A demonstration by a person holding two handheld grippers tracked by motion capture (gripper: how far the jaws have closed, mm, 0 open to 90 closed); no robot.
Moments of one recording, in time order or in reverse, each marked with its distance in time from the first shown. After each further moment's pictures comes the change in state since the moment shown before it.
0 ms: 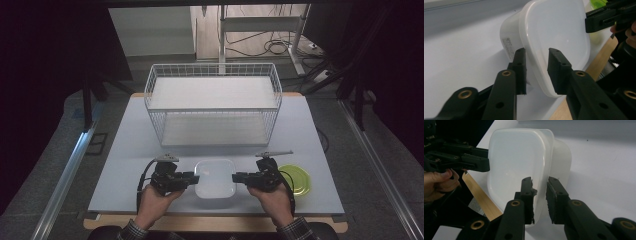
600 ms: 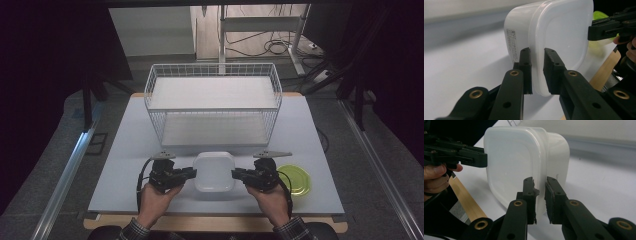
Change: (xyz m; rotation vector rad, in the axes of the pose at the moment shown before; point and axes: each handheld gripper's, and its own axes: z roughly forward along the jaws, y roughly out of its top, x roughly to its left) left arm 0.001 0.006 -0.006 -0.078 0.035 -0.030; right arm 0.011 0.002 0.000 -0.091 -0.075 -0.127
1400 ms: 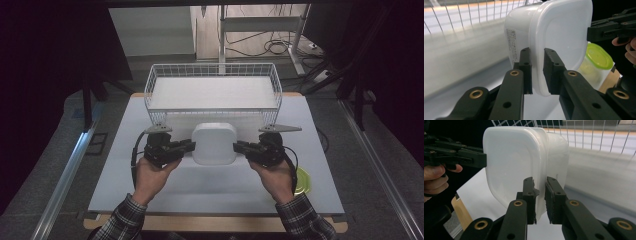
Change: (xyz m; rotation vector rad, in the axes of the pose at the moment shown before) left arm -0.016 0.075 -0.035 -0.115 0.046 0.106; right arm 0.012 0.070 -0.030 -0.127 -0.010 -0.090
